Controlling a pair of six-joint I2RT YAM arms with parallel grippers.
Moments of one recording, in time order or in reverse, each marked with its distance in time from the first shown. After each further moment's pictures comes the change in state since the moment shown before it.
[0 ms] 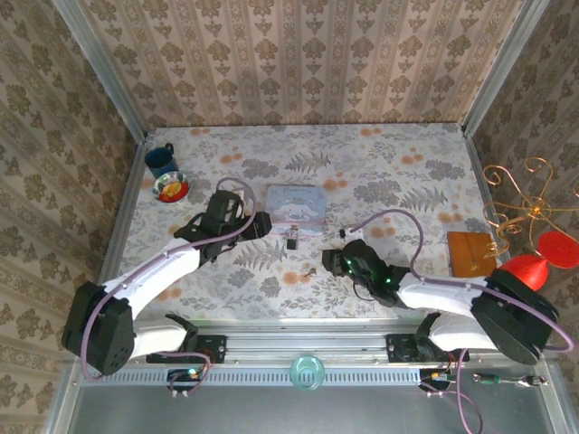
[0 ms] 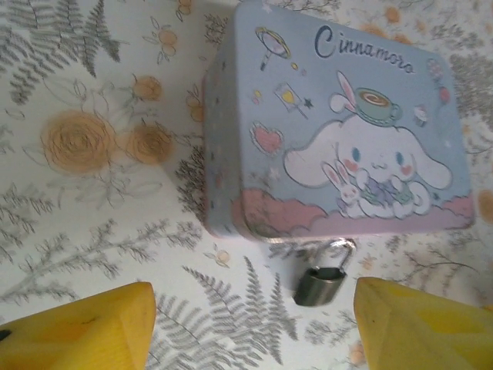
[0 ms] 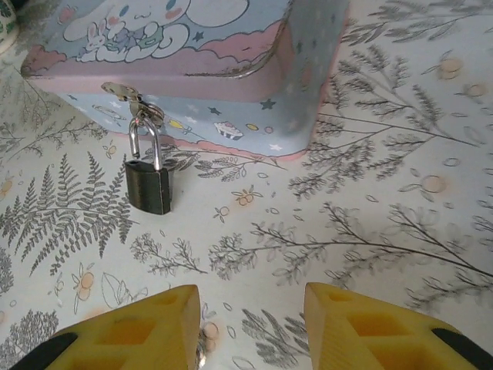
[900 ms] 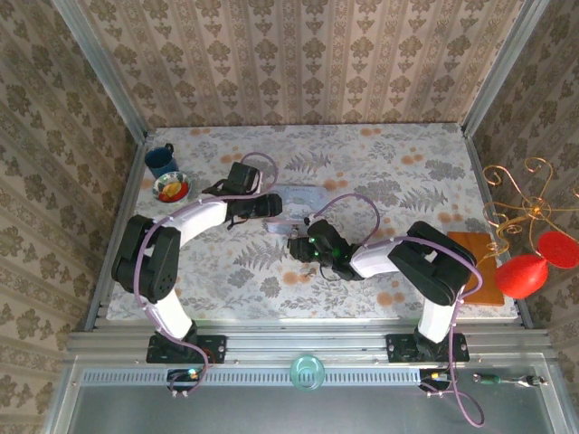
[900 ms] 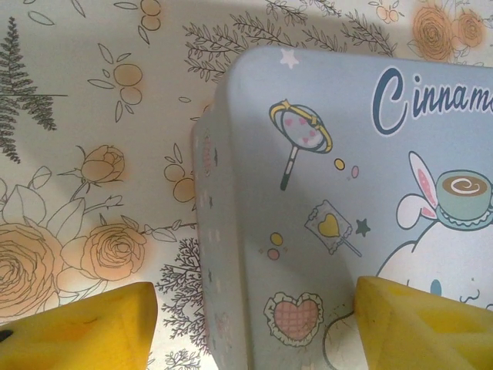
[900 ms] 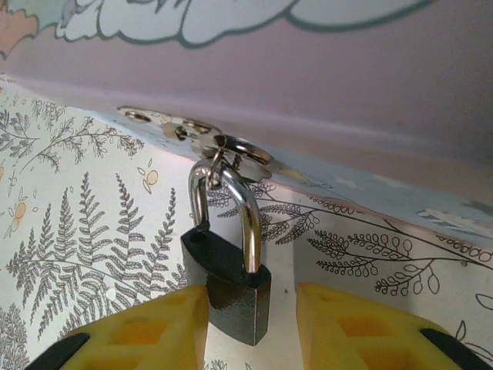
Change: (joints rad) left arm 0.050 0.421 0.286 -0.015 0.077 0.100; right arm -0.018 0.474 0.285 0.167 -0.188 0.031
